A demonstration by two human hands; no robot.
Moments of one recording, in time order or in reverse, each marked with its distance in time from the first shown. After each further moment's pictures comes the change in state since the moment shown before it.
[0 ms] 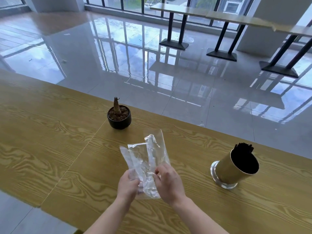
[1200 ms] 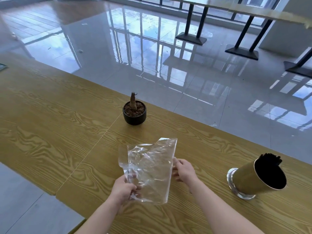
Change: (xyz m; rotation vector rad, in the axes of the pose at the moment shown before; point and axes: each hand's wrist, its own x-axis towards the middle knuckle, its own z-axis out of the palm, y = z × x) left_hand 0.018 -0.010 -0.066 0.040 -0.046 -0.215; right_hand 0.067 0.036 0.023 0.562 -0.265 0.726
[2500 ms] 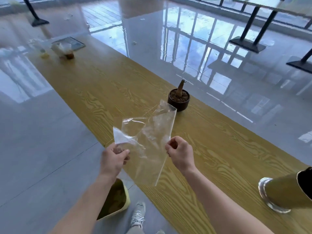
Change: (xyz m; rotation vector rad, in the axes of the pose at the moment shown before) left_hand -0.093 -0.046 -0.115 -0.168 0.569 0.420; right_hand -0.106 -0.040 0.103 -0.270 -0.056 -0.691
